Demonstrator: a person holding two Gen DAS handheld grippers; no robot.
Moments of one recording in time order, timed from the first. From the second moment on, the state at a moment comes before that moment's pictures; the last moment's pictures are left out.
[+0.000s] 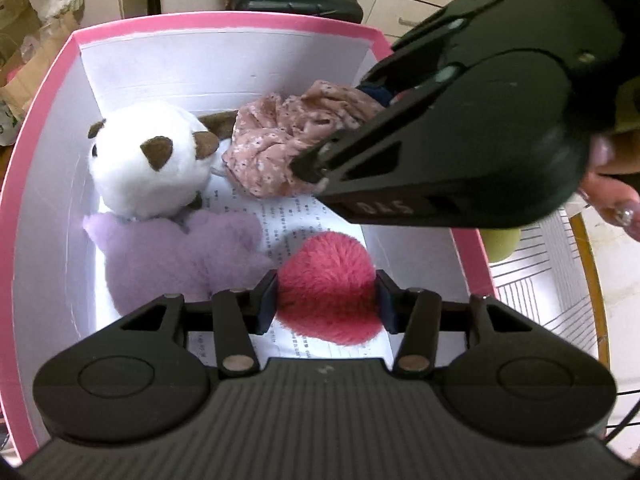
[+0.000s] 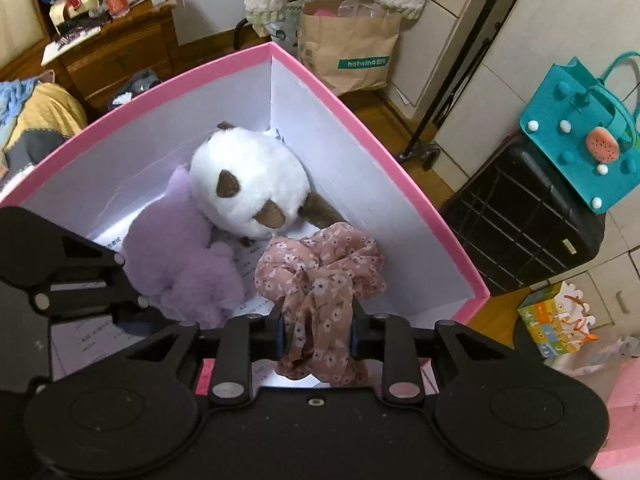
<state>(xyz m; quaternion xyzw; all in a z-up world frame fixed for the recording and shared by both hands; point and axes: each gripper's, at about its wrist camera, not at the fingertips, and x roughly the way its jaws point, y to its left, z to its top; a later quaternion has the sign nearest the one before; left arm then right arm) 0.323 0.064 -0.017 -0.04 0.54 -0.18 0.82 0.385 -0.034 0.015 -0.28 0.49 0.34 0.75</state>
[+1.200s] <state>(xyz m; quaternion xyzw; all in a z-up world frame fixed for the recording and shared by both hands) 0.199 0.071 0.113 0.05 0.42 -0.16 0.89 0.246 -0.140 0.131 -0.15 0.40 0.37 0.83</state>
